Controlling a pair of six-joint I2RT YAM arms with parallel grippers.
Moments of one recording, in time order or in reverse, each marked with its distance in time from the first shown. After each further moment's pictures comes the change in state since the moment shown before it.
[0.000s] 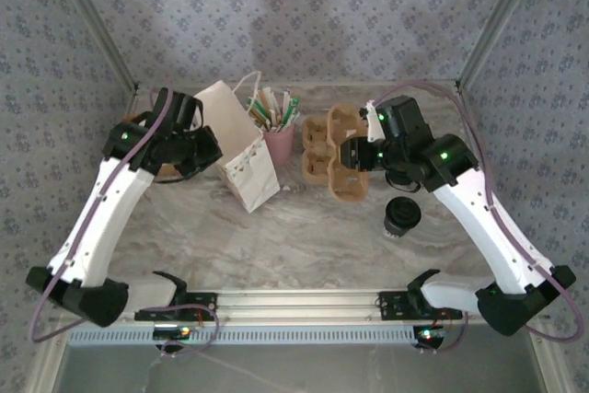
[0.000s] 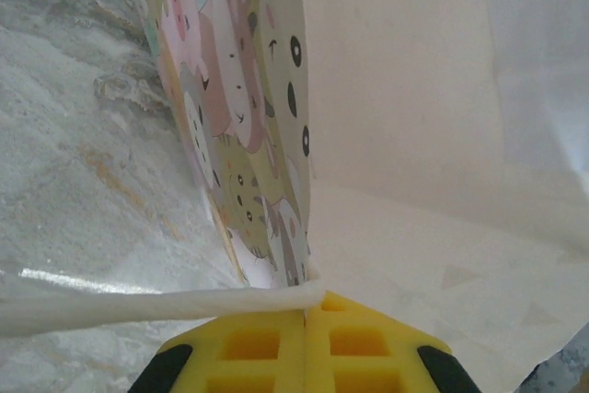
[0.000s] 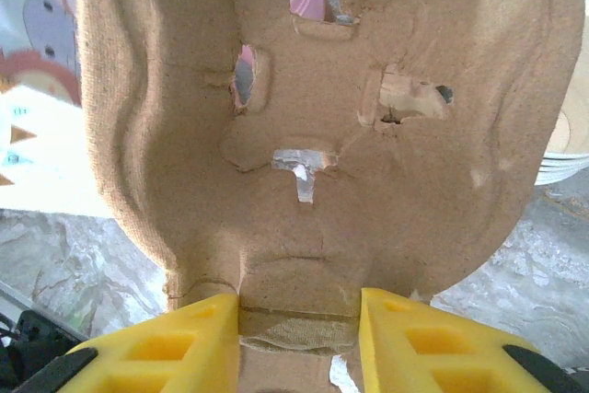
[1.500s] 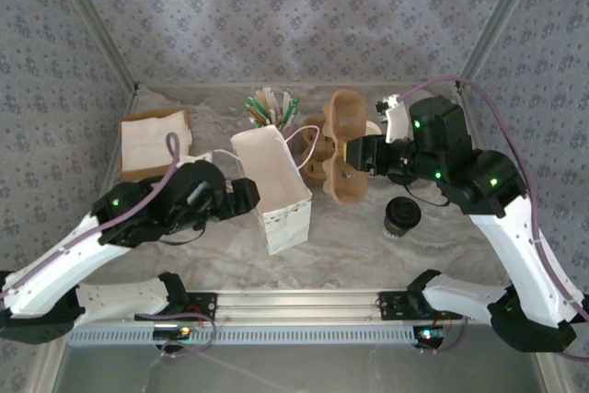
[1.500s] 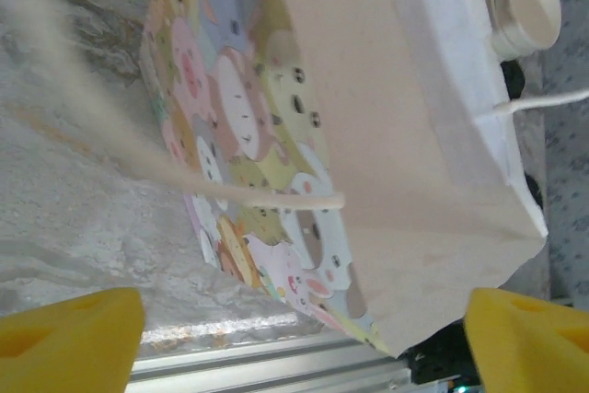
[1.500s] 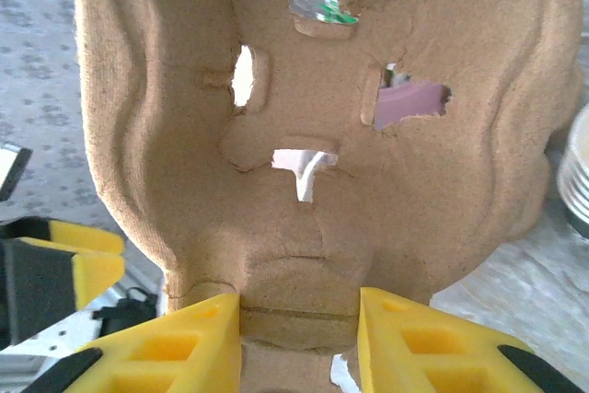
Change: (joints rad) left arm -0.635 -0.278 -0.187 0.037 -0.365 -0.196; right arm 0.082 -0.102 0.173 -0.029 -0.095 0.049
